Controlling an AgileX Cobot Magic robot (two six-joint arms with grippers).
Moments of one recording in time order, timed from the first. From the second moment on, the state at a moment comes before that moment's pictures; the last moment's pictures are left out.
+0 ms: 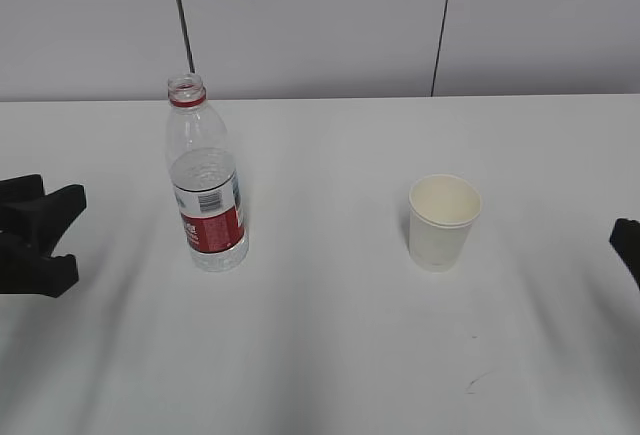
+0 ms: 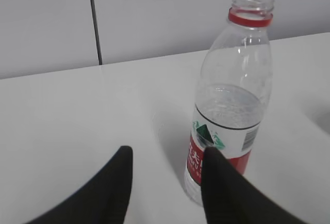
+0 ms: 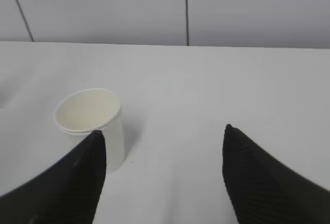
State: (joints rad) left arm -0.37 1.25 -0.19 0.01 -0.78 0.00; right arm 0.02 1.02 -0.04 -0.18 -0.69 0.14
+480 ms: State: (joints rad) left arm -0.37 1.51 -0.19 0.09 -1.13 0.00; right arm 0.02 1.69 -0.01 -0.42 -1.13 0.14
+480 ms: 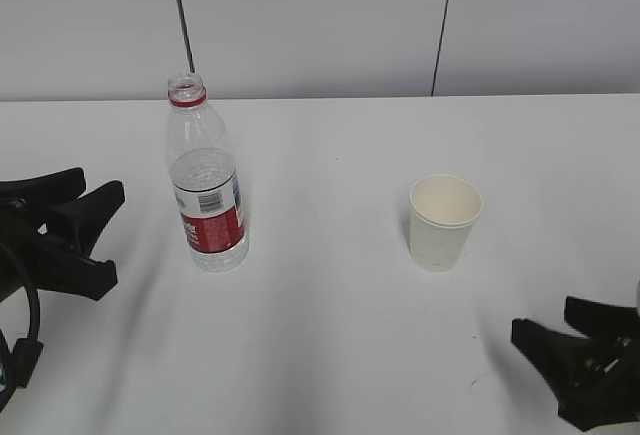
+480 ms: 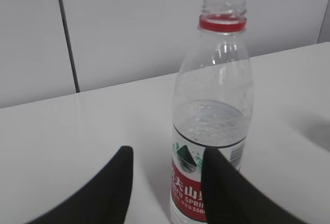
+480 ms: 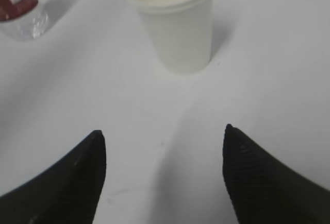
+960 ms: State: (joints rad) left arm -0.37 1.52 -0.19 0.10 -1.14 0.00; right arm 0.02 1.80 -0.12 -0.53 -1.15 0.06
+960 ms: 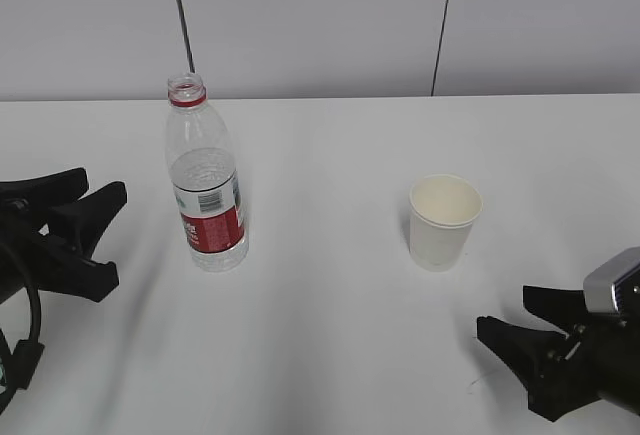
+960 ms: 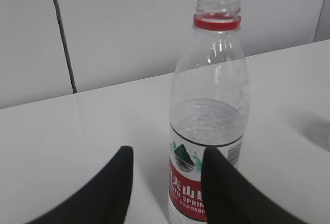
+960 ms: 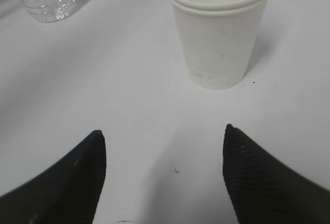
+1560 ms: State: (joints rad) left arm -0.37 1.52 -0.19 0.09 -1.14 0.00; right arm 0.02 1.82 -0.14 -0.48 -1.15 0.11
